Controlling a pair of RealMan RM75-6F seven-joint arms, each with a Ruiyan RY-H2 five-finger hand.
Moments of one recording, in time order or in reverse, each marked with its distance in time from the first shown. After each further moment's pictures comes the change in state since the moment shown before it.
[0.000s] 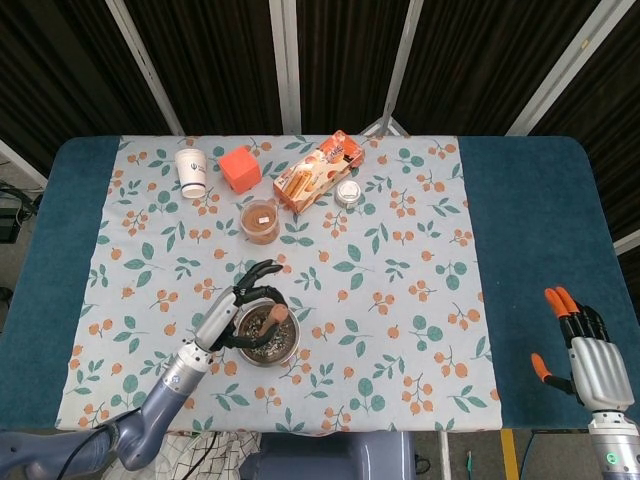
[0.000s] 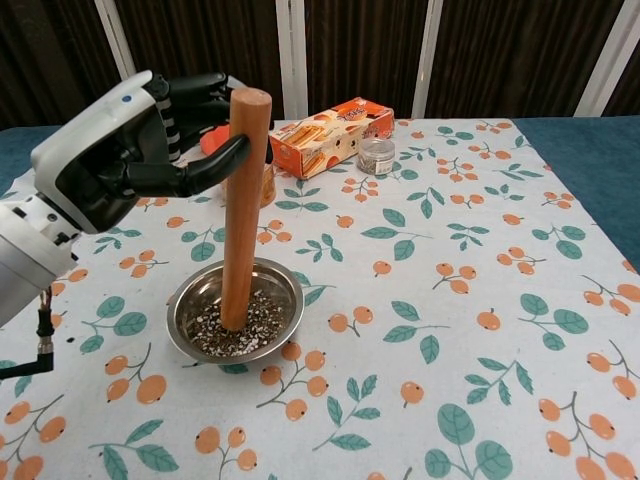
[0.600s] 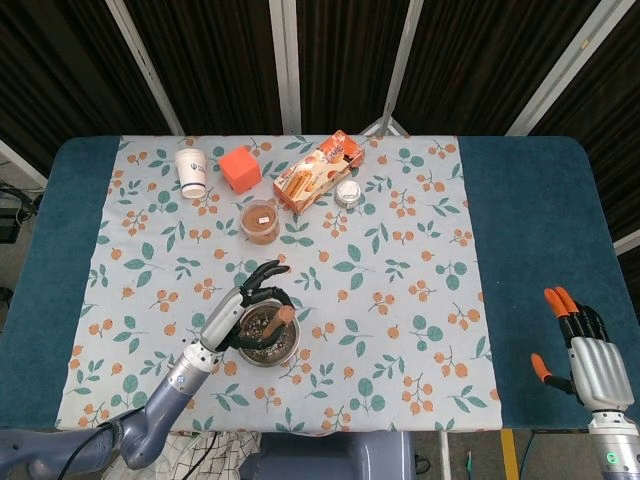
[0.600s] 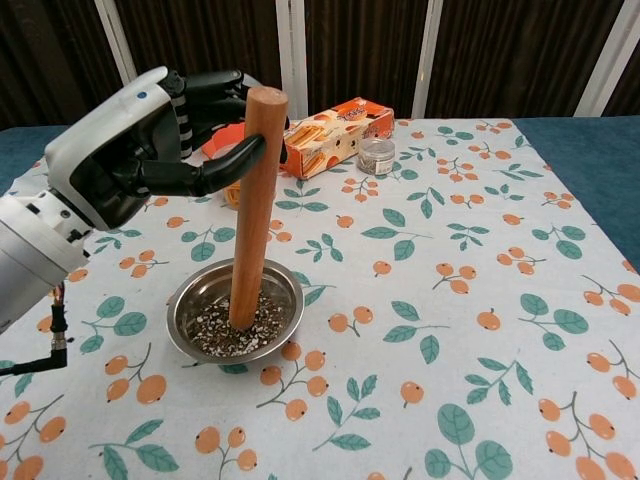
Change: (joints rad) left arm -0.014 -0.009 -0.001 0.003 -0.007 -0.023 0.025; right arm 0.002 -0.001 0.000 0.003 0.003 -0.006 -0.001
